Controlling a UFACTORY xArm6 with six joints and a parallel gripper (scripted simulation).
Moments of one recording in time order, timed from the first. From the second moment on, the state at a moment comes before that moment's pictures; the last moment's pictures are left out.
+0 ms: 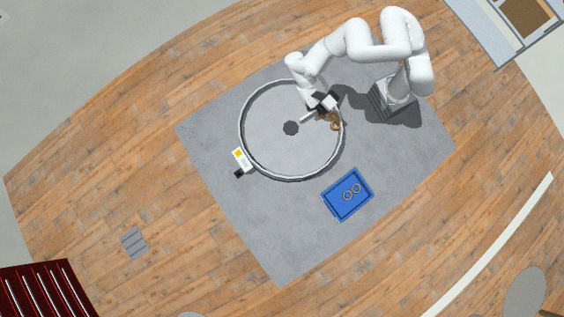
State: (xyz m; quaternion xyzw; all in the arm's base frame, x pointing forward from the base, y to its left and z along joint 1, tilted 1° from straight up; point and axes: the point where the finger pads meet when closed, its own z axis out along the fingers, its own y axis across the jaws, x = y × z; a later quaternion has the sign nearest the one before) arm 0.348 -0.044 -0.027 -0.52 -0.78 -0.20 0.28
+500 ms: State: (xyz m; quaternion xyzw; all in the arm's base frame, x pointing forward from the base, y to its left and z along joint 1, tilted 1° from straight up) arm 0.348 -0.044 -0.040 -0.53 -0.78 -0.20 0.28
